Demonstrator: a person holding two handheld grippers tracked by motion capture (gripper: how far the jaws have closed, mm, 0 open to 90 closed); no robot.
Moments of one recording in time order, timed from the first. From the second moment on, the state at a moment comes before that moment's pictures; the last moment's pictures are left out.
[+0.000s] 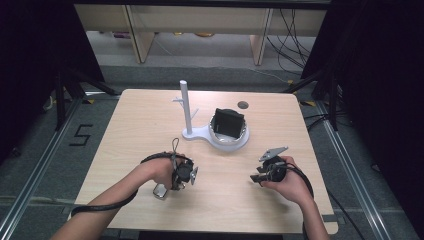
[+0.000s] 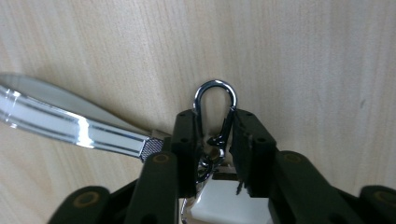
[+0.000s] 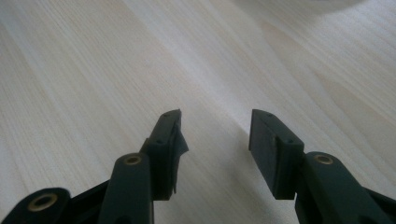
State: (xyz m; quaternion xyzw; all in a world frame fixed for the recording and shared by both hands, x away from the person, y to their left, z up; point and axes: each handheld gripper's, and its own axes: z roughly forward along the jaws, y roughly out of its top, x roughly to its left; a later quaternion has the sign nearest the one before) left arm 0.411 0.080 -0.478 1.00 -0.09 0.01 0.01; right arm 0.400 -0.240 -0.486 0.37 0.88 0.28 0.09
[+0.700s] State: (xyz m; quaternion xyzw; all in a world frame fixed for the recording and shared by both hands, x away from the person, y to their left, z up) left arm 0.404 0.117 -0.470 0.98 0.02 0.05 0.20; right arm 0.400 -0.241 -0.485 0.37 0.88 0.28 0.09
